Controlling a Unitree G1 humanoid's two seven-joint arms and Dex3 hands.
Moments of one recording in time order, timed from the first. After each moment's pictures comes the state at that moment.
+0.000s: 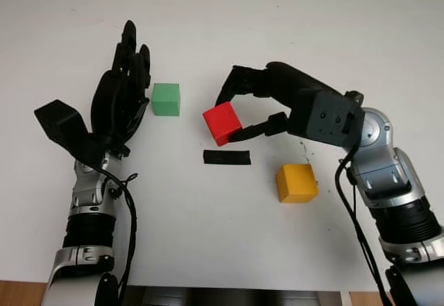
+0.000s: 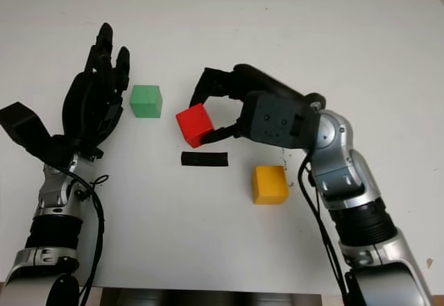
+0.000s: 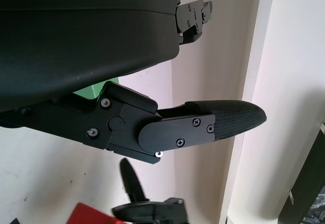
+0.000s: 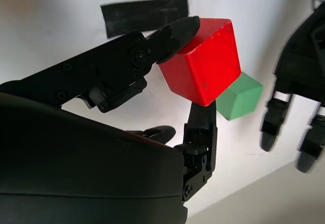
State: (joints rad) left arm -0.57 0.19 0.23 0.42 -0.30 -0.18 -0.38; right arm -0.56 -0.43 0.20 -0.04 -0.30 0.16 0.49
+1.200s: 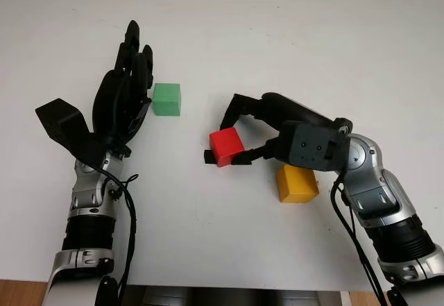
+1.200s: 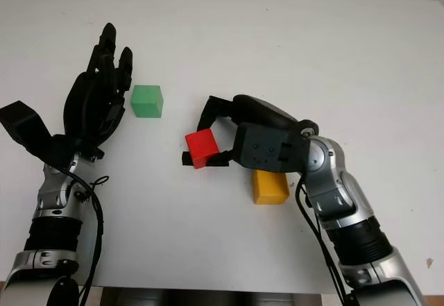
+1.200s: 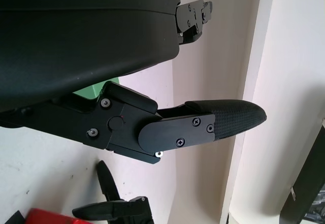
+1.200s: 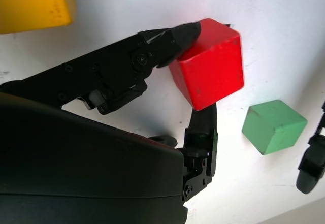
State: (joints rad) left arm -0.55 0.19 0.21 0.37 -0.30 -0.14 -0.38; right arm -0.52 -0.47 0.23 -0.03 -0.39 0.14 0.54
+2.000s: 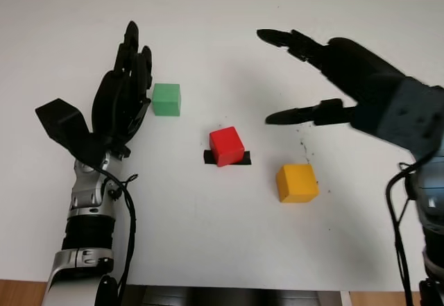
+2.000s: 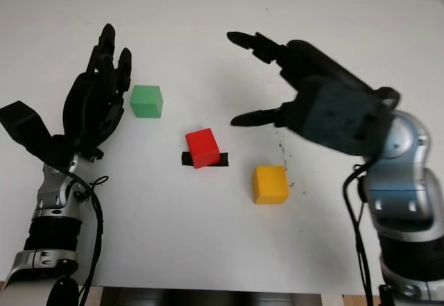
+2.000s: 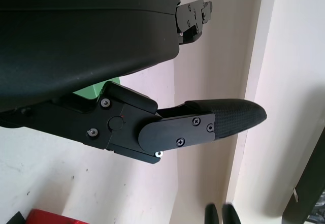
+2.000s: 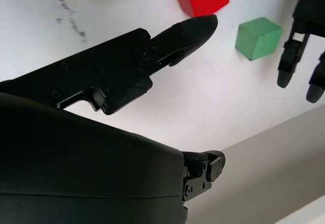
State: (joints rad) left arm -0.56 0.19 0.22 0.38 -0.30 -0.14 -0.38; right arm -0.44 -0.65 -0.10 -0.52 -0.27 0.45 0.65
